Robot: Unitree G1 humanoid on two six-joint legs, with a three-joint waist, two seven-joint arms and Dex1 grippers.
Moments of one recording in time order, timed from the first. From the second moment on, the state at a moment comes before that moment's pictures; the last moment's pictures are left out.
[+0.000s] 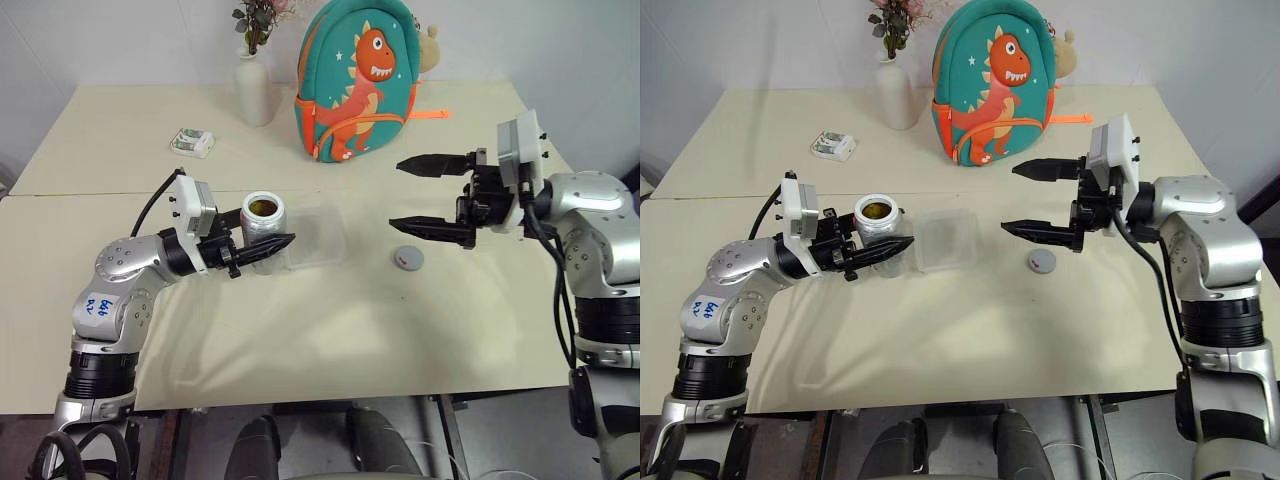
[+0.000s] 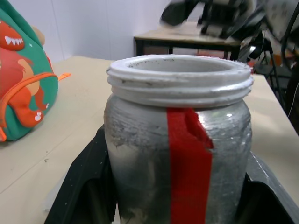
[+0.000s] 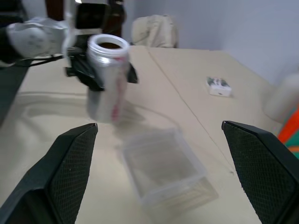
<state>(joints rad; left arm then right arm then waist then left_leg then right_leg) -0.47 0.60 0.12 -0.13 -0.55 0.37 -0.95 -0.77 -0.74 -0.05 -0.01 0.57 0.44 1.29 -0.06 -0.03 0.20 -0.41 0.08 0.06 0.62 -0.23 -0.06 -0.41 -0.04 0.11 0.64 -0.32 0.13</state>
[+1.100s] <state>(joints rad) -0.97 0.76 -0.50 0.38 0.88 -0.38 0.02 -0.65 -0.68 -0.06 -0.05 0.59 0.46 1.14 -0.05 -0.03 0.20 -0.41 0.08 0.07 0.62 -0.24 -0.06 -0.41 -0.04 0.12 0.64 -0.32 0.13</state>
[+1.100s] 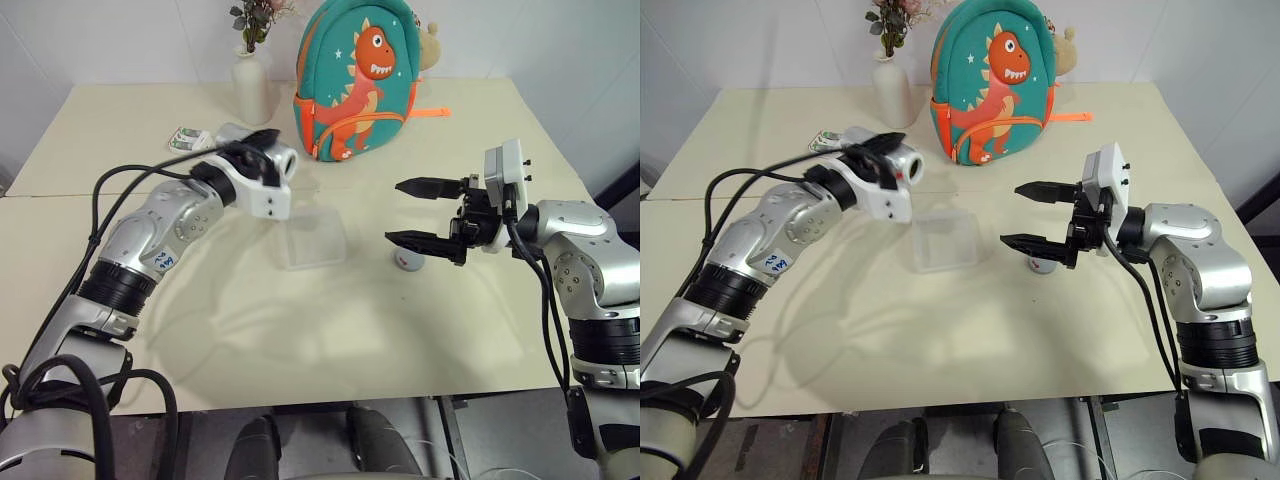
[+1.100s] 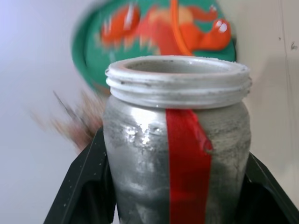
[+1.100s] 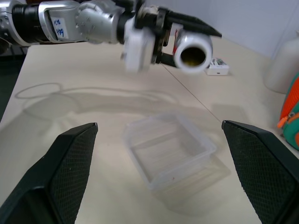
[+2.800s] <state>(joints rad) -0.49 0.41 0.51 0.17 -0.17 0.34 -0.15 -0.69 -0.61 -0.01 -0.03 0.56 0.45 1.20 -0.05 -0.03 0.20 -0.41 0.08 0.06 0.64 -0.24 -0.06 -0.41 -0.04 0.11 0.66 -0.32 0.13</state>
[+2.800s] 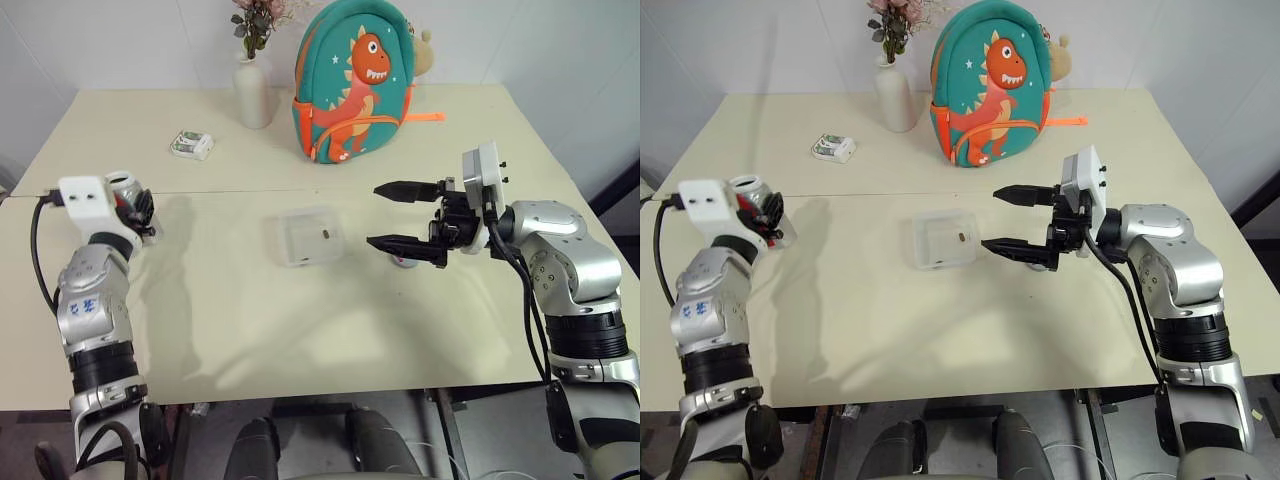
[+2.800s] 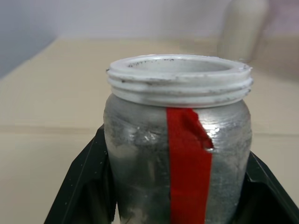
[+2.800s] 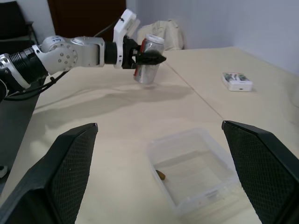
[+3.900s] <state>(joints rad) 0.01 0.46 0.52 -0.12 -0.27 0.14 -0.28 -0.70 -0.58 0.00 0.00 0.53 0.37 1.27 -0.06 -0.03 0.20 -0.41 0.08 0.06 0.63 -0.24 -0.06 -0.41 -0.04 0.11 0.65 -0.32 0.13</state>
